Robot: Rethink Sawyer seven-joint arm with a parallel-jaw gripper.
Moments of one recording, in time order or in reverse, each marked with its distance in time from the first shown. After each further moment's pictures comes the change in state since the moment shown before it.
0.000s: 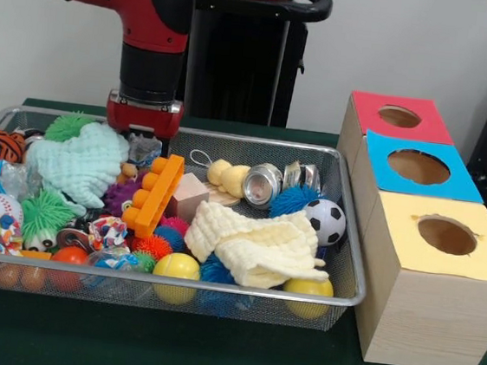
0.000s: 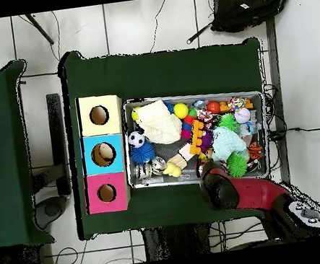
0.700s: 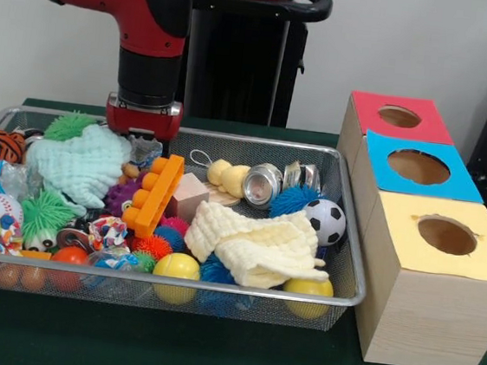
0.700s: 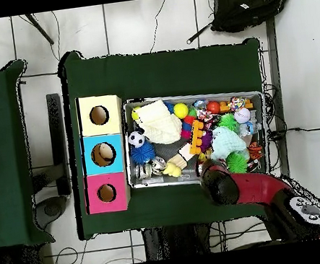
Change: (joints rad) arm -0.005 -0.004 0.027 -0.024 -0.018 0.088 0.000
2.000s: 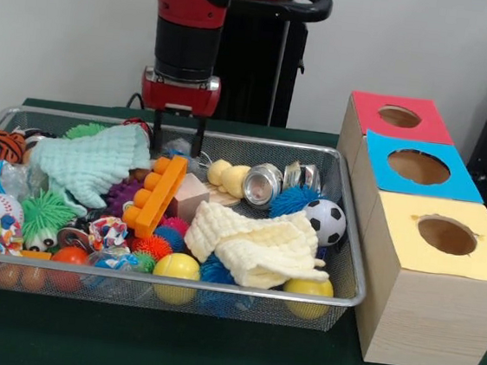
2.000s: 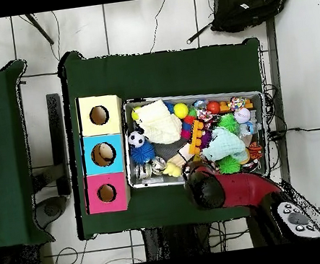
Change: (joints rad) arm 0.113 -0.134 -0.002 0.081 0.069 0.074 0.000
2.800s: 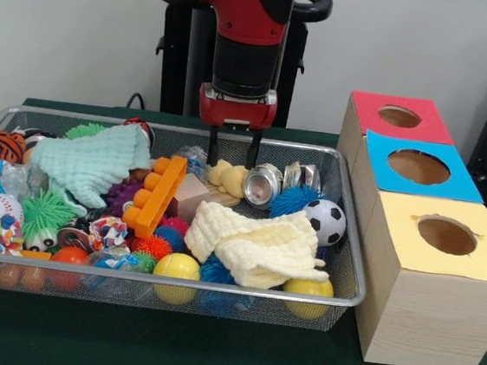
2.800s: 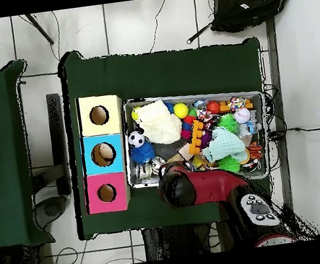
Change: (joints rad) arm 0.150 0.027 -0.015 0.005 0.101 0.000 0.000
